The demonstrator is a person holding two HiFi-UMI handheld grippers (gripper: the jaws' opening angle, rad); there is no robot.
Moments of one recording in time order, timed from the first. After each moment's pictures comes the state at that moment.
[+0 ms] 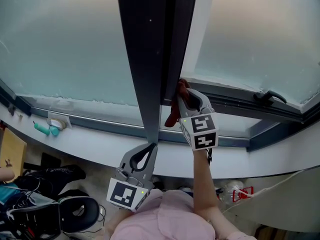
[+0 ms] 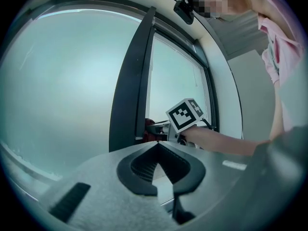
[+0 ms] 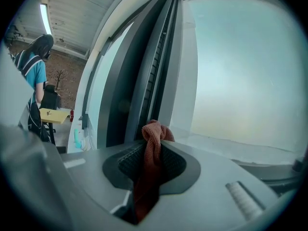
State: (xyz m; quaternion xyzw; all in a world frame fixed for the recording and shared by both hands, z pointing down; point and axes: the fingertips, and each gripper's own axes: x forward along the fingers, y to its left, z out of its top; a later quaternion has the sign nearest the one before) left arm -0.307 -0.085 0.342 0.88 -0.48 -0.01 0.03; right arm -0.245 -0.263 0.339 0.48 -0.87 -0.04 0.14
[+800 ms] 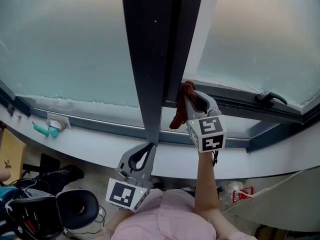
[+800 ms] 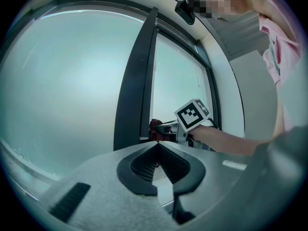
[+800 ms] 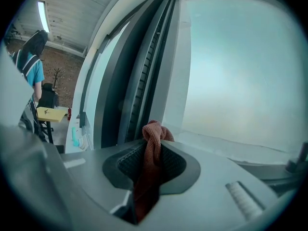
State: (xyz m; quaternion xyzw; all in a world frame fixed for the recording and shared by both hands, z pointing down) left arm -0.319 -0.089 0.353 0.88 -0.48 0.01 0.04; right arm -0.228 -0.263 0.340 0.49 -0.86 -0.03 0.15
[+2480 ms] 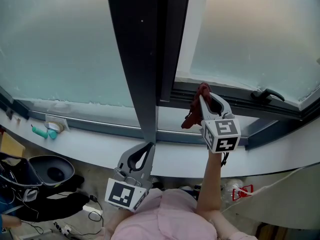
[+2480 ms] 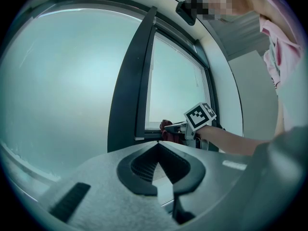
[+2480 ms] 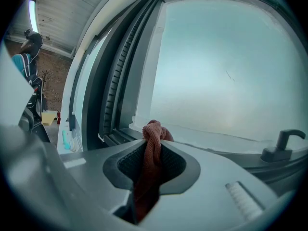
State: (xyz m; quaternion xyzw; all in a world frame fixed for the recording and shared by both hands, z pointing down) left arm -0.305 -0.090 0.353 0.88 -0.47 0.01 0.04; right arm -0.153 -0.262 0.341 0.54 -0.83 -0.01 0.13
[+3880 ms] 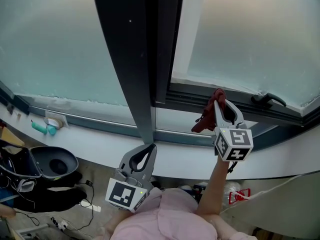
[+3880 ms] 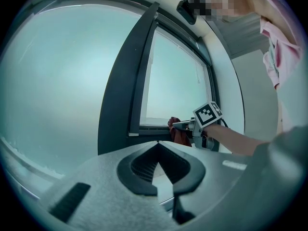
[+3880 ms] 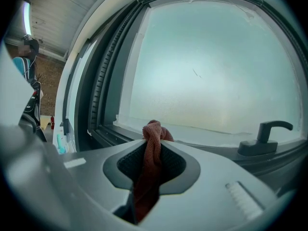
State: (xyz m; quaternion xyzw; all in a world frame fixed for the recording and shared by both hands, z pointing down) left arm -0.278 -0.099 0.362 0.88 -0.47 0.01 0.06; right arm -0.089 -0.258 0.340 0.57 -0.82 0.00 0.10
